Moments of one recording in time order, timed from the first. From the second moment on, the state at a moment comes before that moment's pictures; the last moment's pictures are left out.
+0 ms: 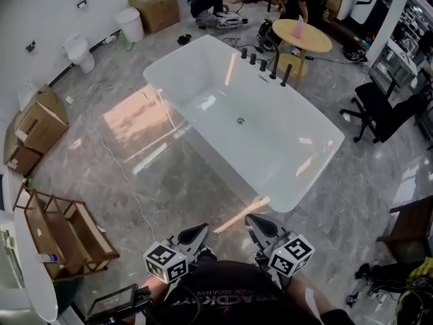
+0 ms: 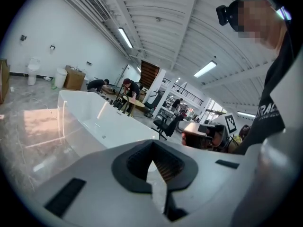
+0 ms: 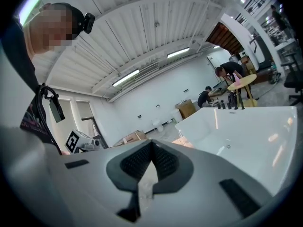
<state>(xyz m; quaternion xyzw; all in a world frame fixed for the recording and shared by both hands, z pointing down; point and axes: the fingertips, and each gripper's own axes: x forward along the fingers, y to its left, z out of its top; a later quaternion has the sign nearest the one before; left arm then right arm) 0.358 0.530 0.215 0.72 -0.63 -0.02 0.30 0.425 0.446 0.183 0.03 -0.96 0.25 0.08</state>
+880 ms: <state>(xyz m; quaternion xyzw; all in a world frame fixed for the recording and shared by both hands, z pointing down) 0.194 0.510 0.227 0.71 -0.63 -0.02 0.32 0.246 0.420 0.188 0.03 -0.96 0.26 0.08</state>
